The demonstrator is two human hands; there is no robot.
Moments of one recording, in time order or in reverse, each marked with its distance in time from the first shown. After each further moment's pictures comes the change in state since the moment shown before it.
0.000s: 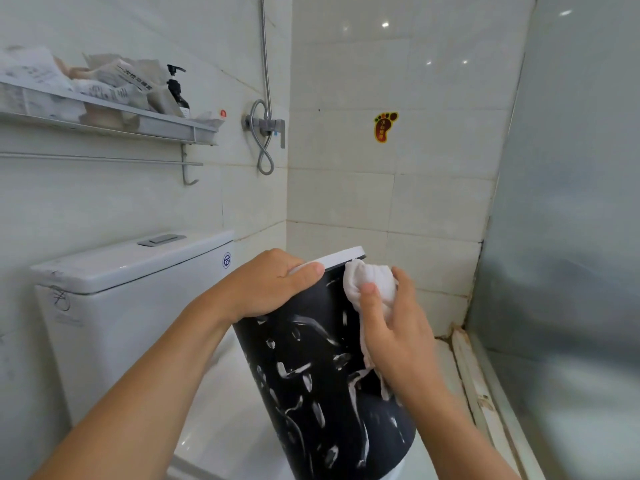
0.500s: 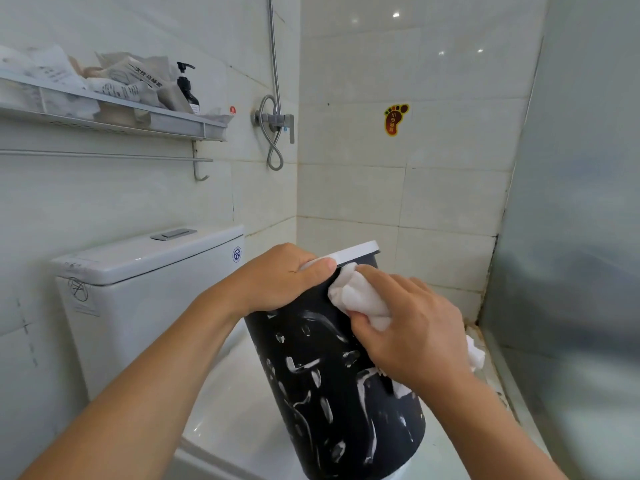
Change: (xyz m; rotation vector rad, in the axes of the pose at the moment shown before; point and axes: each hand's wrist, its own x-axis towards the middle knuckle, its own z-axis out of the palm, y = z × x) left_hand -0.005 0.012 0.002 0.008 -0.037 -0.014; right_hand -0.001 -0.006 -0.023 -0.471 0.096 -0.558
